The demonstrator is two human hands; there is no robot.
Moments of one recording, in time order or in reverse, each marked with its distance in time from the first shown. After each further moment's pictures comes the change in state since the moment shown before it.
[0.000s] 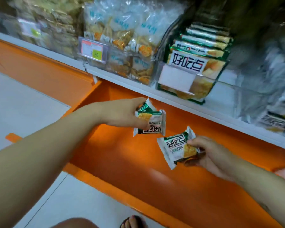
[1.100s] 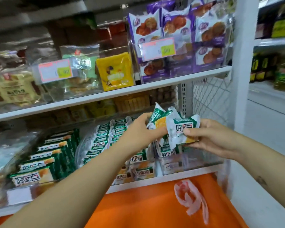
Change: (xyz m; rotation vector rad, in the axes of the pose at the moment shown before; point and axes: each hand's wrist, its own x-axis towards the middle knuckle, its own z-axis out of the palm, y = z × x) left_hand 0.033 0.477 0.082 -0.401 0.121 0.567; right_hand -0.318 -0.084 -0.322 0.264 0.303 -0.601
